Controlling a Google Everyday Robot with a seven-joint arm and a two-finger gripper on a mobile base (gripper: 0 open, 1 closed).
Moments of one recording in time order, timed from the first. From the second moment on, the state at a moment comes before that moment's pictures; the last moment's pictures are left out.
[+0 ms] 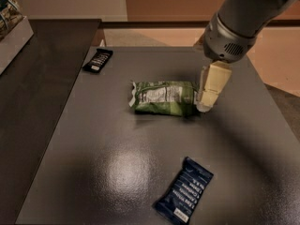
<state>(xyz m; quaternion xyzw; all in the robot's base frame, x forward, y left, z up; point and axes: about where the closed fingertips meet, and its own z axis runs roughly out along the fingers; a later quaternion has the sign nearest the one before) 0.514 -0.116 0.927 -0.68 0.72 0.04 0.17</state>
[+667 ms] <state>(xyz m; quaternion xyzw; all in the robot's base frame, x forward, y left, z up) 0.527 -0.098 0.889 -0.68 0.72 0.05 0.15</state>
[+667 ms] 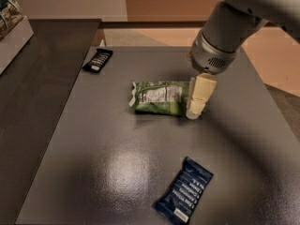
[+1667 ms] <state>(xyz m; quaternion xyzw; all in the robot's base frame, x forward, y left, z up) 0.543 -0.072 0.850 -0.69 0.71 0.05 0.14</state>
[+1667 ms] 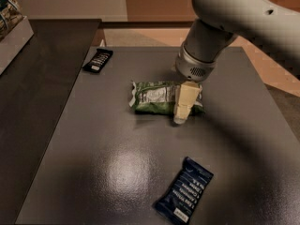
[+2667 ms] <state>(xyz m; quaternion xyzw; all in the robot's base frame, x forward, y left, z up) 0.547 -0.069 0.847 -0.70 0.70 0.07 0.12</state>
